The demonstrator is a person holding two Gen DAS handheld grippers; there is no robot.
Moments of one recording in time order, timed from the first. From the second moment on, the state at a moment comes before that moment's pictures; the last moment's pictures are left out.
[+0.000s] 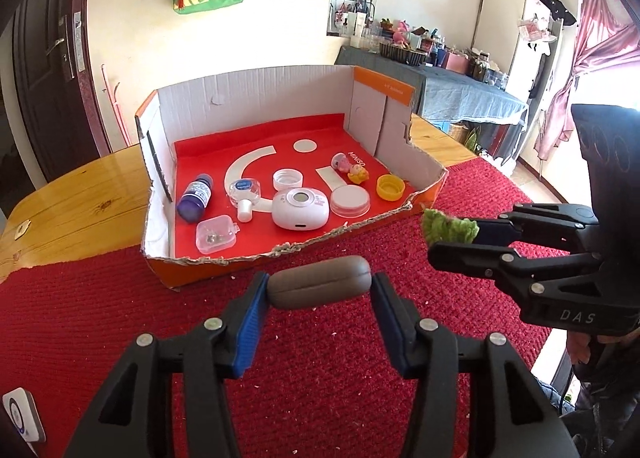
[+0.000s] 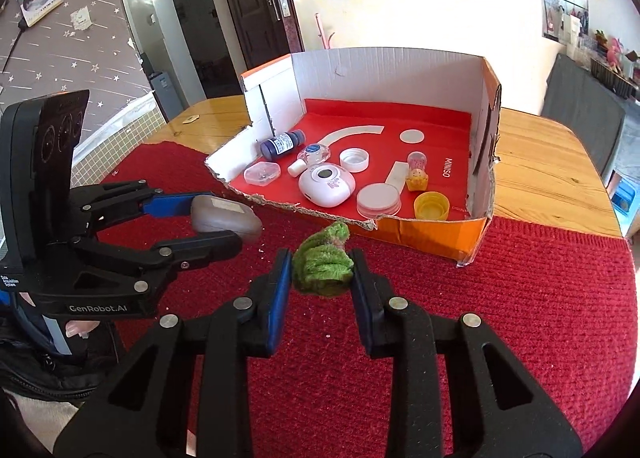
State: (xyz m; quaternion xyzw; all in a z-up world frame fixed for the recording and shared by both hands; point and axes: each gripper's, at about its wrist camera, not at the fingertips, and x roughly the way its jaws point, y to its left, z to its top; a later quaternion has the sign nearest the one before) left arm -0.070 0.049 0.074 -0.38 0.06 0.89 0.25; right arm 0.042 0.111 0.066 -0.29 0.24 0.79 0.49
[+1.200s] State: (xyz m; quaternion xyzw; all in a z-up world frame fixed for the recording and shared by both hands) left arm -0.083 0.045 0.030 -0.42 0.08 0.88 0.22; right arm 0.043 0.107 0.018 -0.33 0.28 0.74 0.51
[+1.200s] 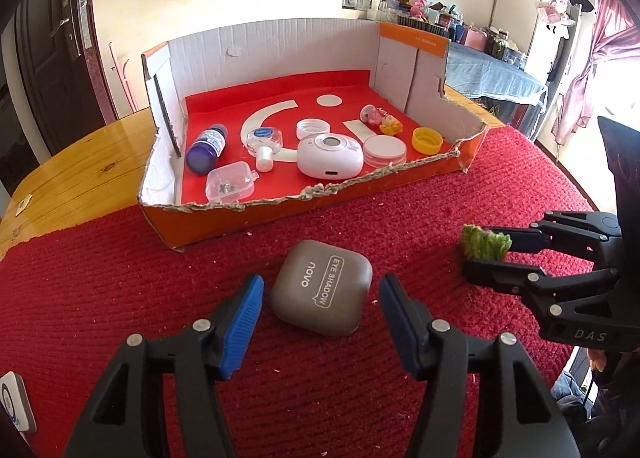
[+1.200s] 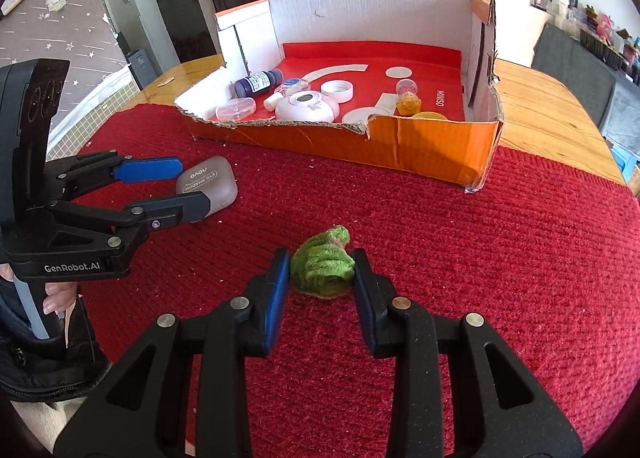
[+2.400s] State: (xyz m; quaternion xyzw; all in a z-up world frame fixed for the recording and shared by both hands) left arm -0.072 0.040 0.065 -0.39 0.07 0.89 0.24; right arm 0.032 0.102 0.034 -0.33 0.23 0.76 0.52
